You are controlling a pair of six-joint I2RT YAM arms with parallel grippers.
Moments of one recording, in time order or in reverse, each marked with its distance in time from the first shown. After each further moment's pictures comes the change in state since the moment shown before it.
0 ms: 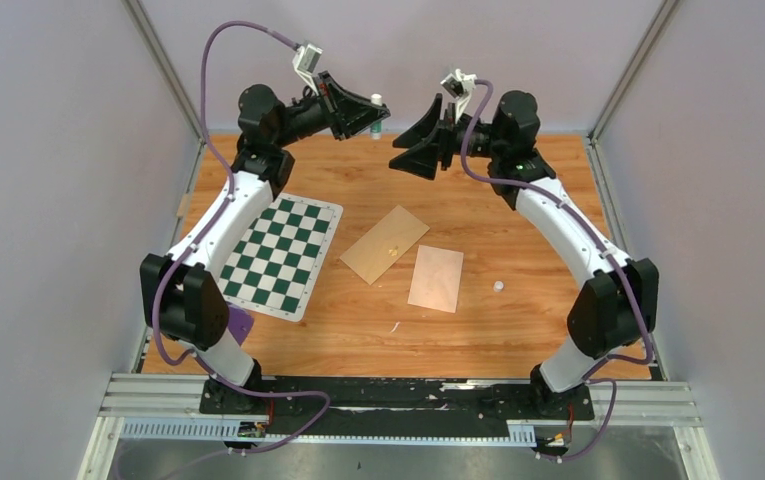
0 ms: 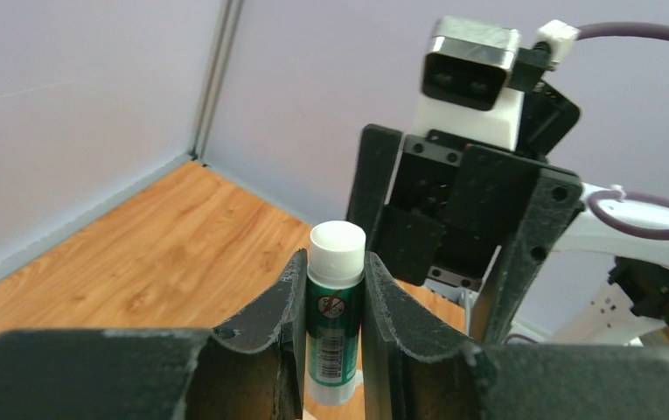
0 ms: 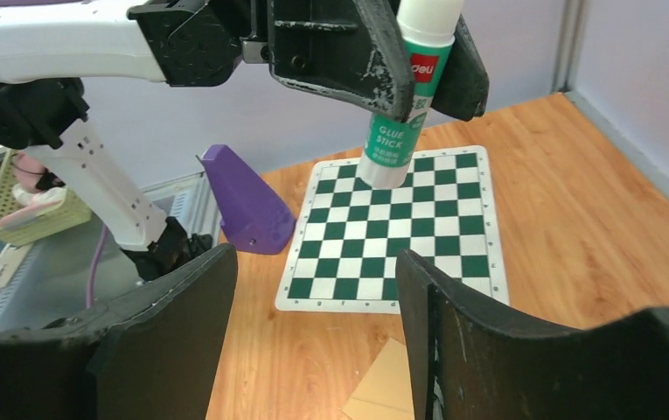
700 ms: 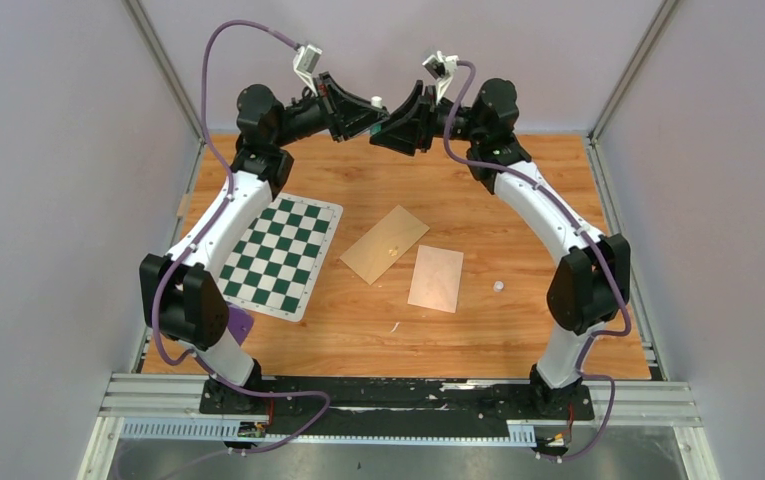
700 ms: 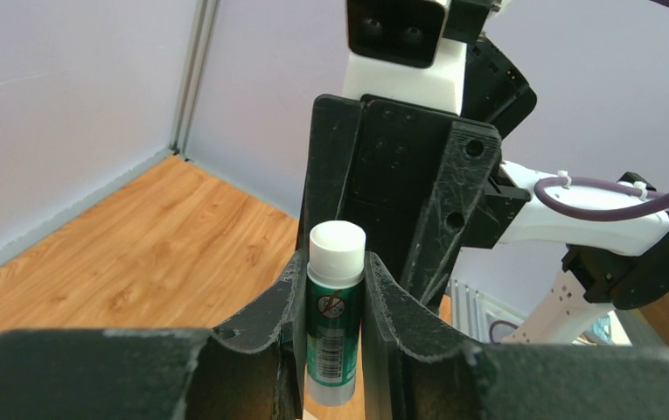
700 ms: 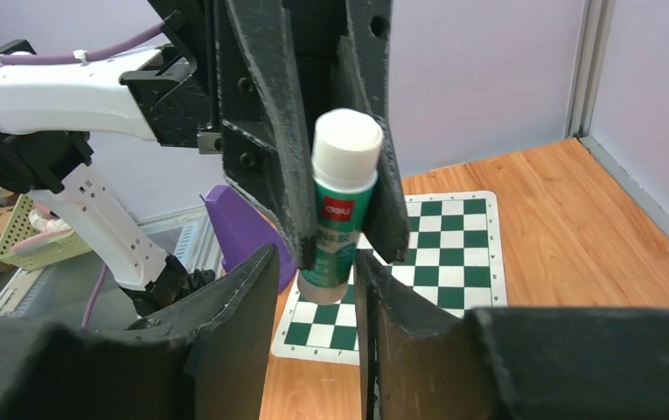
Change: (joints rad) left arm -0.002 0.000 0.002 0.014 0.065 -0.029; right arm 0.062 0.185 0.177 0.171 -0.002 0.156
